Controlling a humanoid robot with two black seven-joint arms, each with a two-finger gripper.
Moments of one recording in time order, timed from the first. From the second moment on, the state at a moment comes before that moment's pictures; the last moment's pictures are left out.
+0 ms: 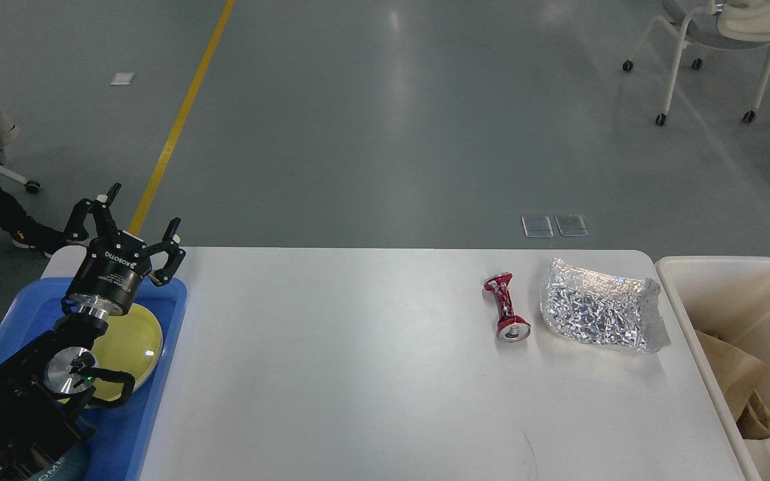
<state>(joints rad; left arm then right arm) -0.58 0.29 -0.88 -0.42 0.06 -0.69 -0.47 0.64 -0.69 -1.30 0.09 -0.27 0.05 0.43</state>
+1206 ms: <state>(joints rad) -0.58 0.29 -0.88 -0.42 0.06 -0.69 -0.47 2.54 -0.72 -1.37 1.25 -0.55 0.96 0.43</state>
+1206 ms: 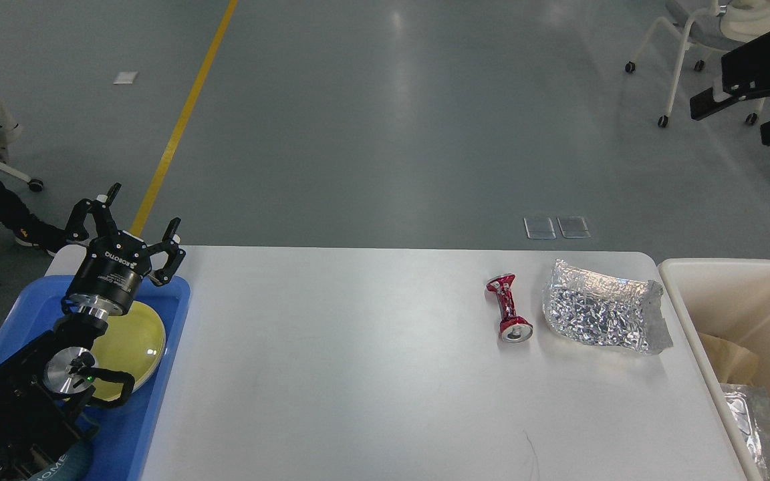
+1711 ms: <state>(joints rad) -0.58 0.29 -0.88 -0.42 0.06 -0.69 -0.47 1.53 -0.55 -1.31 0.76 -0.41 0.29 0.42</state>
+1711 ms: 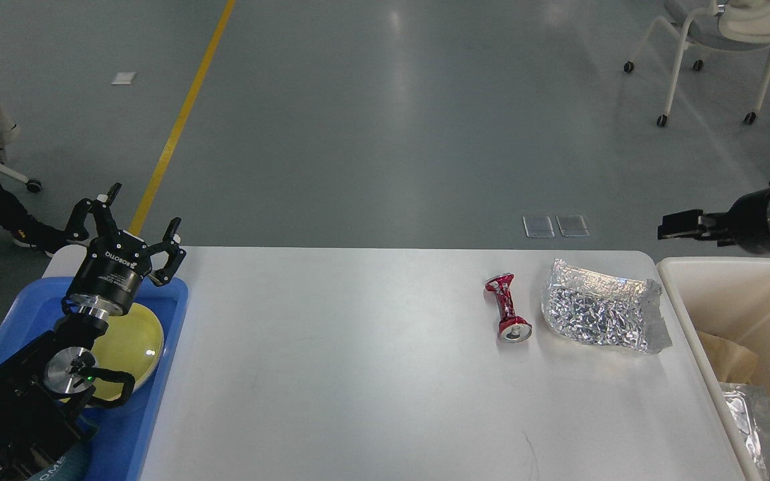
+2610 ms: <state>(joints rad) -0.58 0.29 -0.88 -0.42 0.06 -0.69 -0.47 0.83 -0.27 -1.11 0.23 -0.27 -0.04 0.19</state>
